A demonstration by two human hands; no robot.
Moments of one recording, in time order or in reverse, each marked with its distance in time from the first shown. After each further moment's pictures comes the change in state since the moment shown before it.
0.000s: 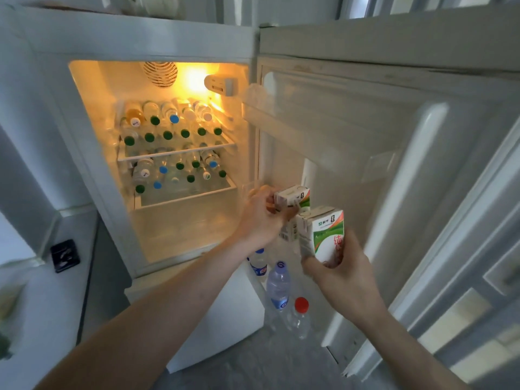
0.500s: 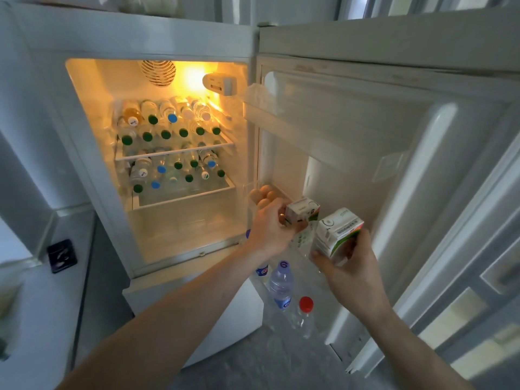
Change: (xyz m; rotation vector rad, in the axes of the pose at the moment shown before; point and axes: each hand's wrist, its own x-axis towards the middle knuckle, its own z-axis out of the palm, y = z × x) left_hand -0.007 -0.006 0.029 0.054 -0.018 0.053; right_hand 0.014 0.020 -0.004 -0.023 0.116 -0.042
